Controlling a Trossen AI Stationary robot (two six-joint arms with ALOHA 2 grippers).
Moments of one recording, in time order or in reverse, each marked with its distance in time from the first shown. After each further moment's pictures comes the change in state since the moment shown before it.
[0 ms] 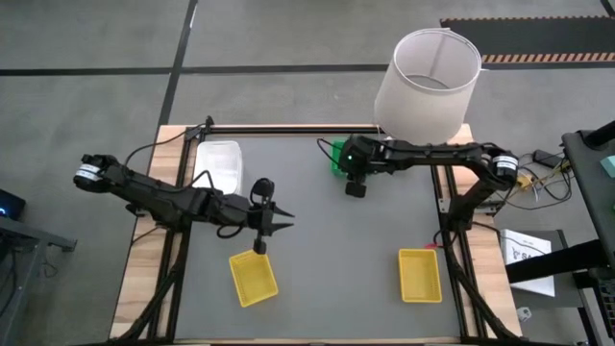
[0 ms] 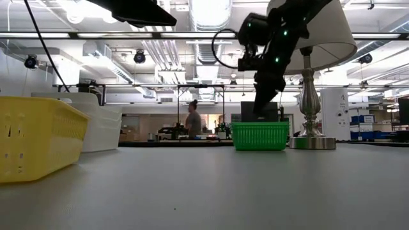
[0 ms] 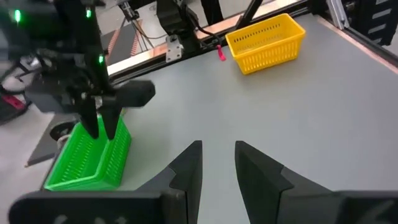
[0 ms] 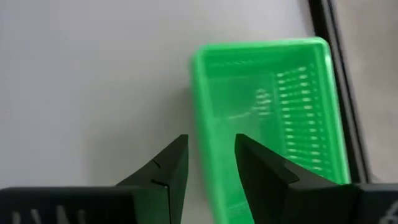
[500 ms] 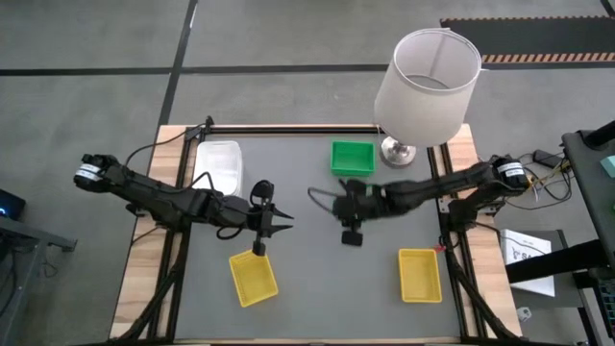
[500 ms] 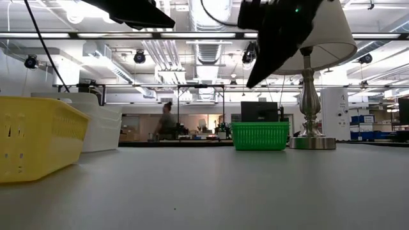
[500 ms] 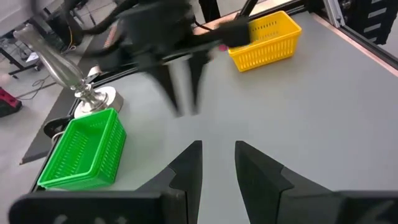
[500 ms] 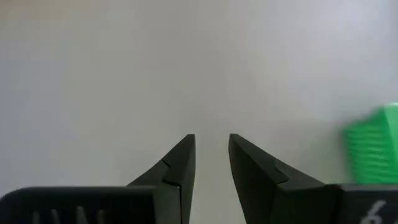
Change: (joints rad) left arm -0.010 0.000 -0.011 -0.001 0.000 -0.020; right arm 0.445 -0.051 0.000 0.046 0.000 0.365
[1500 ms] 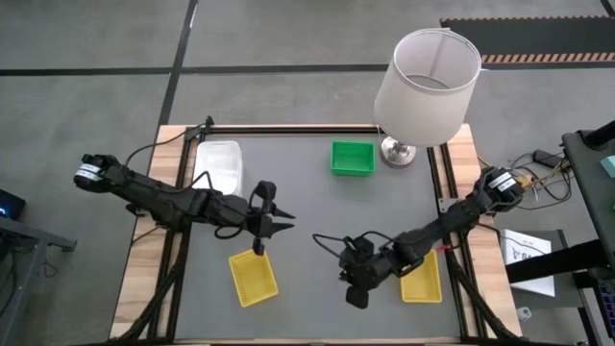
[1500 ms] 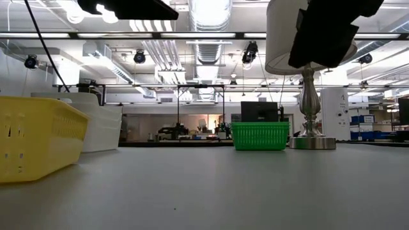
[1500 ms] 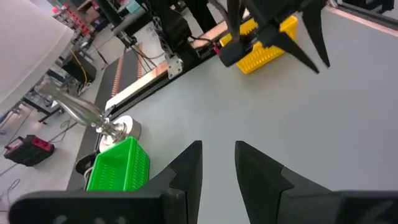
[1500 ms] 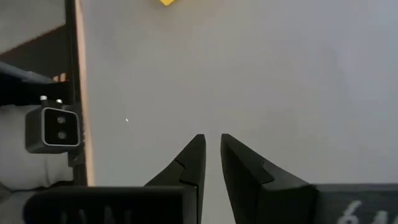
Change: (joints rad) left arm 0.001 0.002 0.003 0.042 0.000 0.246; right arm 0.408 0.112 0.010 0.167 0.004 0.620
